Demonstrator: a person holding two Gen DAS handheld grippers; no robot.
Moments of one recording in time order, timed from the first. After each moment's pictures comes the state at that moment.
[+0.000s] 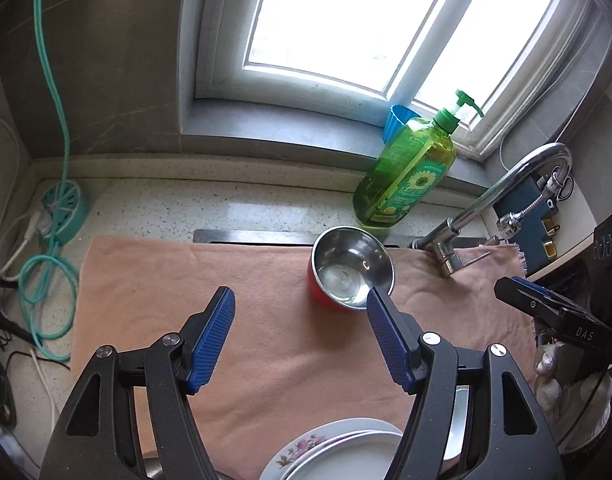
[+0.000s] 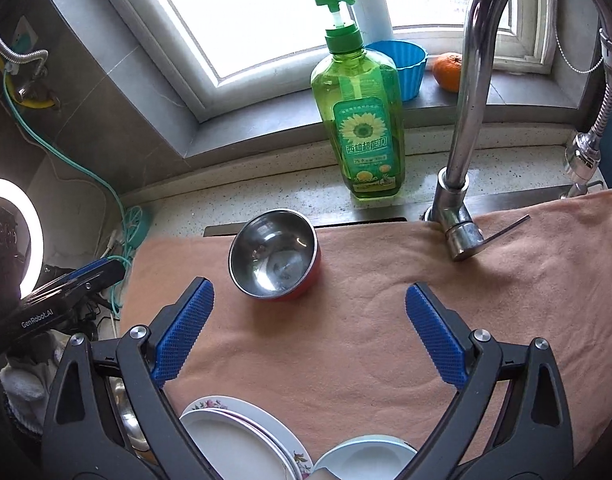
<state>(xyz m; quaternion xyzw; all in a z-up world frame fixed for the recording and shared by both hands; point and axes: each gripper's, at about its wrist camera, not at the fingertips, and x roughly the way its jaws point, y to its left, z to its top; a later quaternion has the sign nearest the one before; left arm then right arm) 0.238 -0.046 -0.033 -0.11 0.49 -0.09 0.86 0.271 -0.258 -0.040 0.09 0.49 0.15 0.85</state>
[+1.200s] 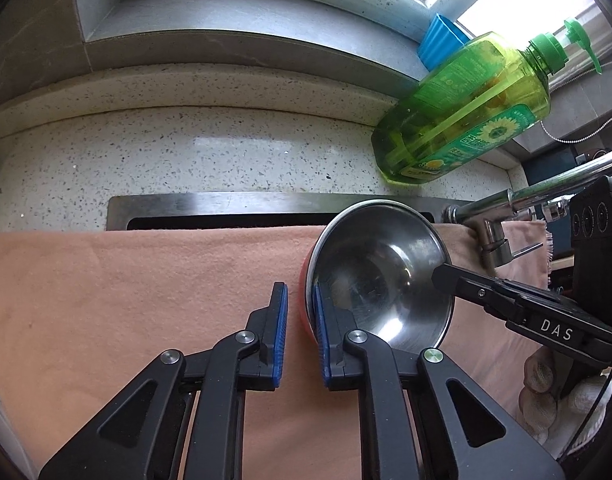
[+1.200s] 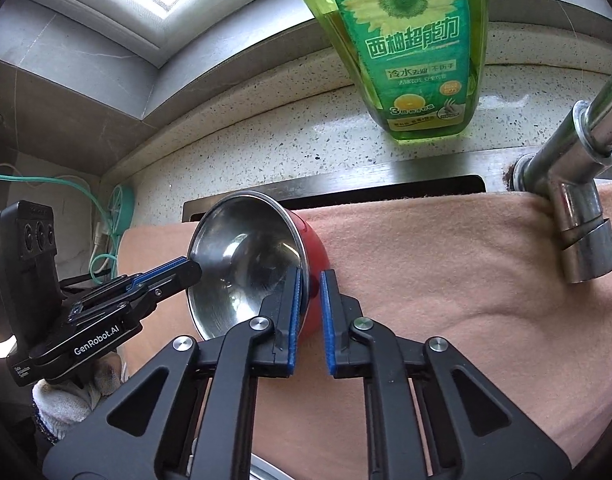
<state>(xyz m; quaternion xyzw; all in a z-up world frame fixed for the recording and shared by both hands) 0.333 -0.073 -0.145 -0.12 0.61 -0.13 0.78 0.377 -0.221 -0.159 0.14 0.62 0.19 0.75</state>
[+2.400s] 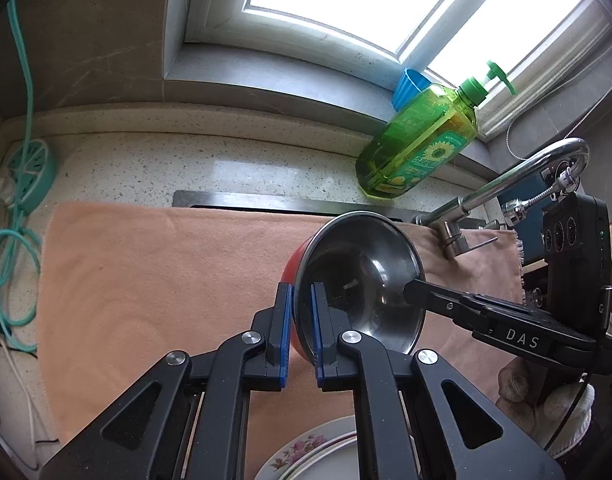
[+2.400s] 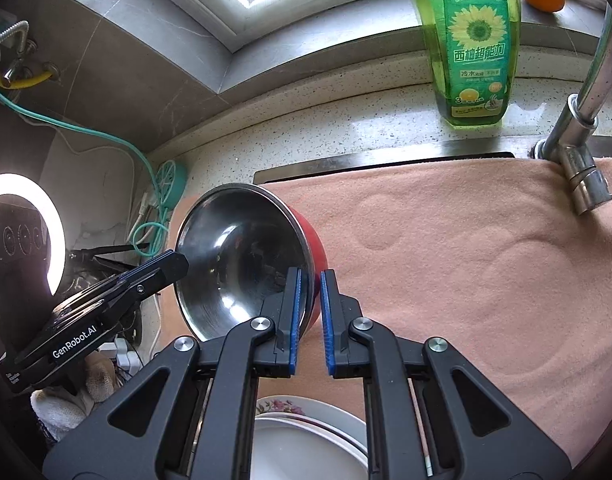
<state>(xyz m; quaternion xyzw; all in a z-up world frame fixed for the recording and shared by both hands) 0.251 -0.034 -0.067 -0.14 0.54 -0.11 0.82 0.293 -0.177 -0.100 0.14 0.59 0.23 0.77</state>
